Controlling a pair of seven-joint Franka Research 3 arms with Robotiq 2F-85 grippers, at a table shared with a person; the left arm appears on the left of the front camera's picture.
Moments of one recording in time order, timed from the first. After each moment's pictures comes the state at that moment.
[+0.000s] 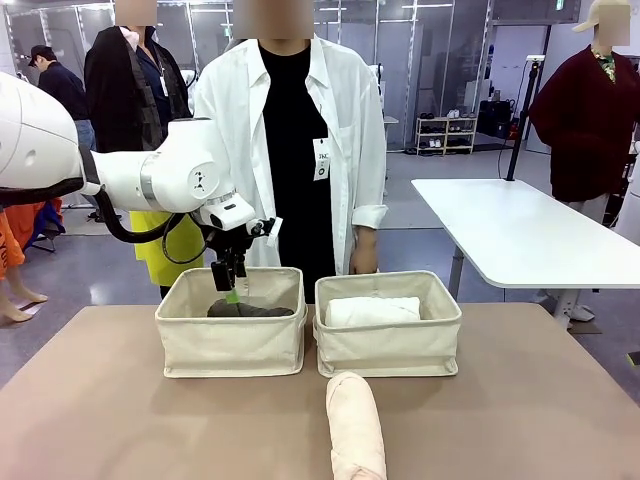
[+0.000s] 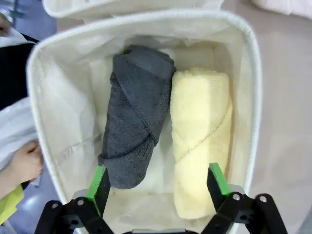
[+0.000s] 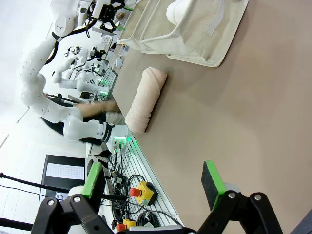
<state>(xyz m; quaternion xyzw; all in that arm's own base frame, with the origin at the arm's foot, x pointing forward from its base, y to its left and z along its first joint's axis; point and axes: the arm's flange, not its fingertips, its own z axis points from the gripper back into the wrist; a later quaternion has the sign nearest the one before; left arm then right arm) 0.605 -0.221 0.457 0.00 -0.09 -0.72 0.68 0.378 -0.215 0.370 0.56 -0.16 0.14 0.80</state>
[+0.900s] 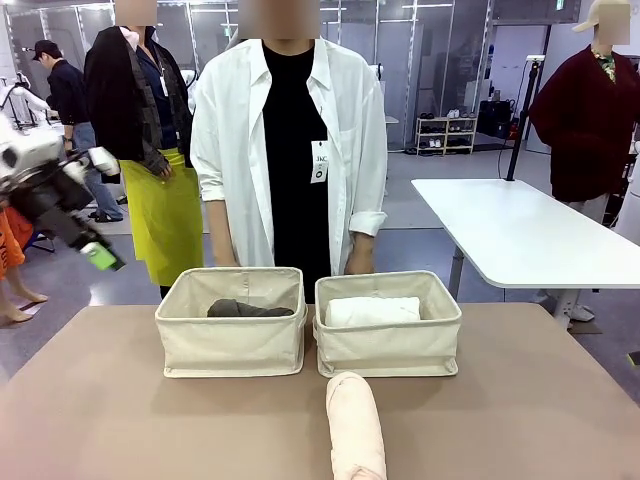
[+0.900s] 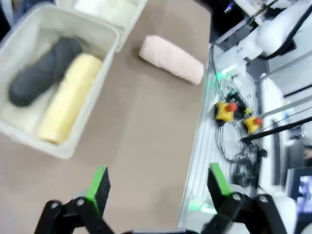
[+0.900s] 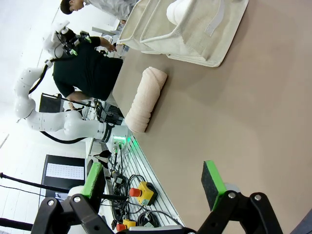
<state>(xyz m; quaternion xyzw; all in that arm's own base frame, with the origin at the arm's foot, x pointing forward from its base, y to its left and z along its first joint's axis) 0.459 0.034 0.526 -0.38 -0.15 -0.47 0.78 0.377 -0.215 0.370 0.56 -0.16 0.13 0.80</state>
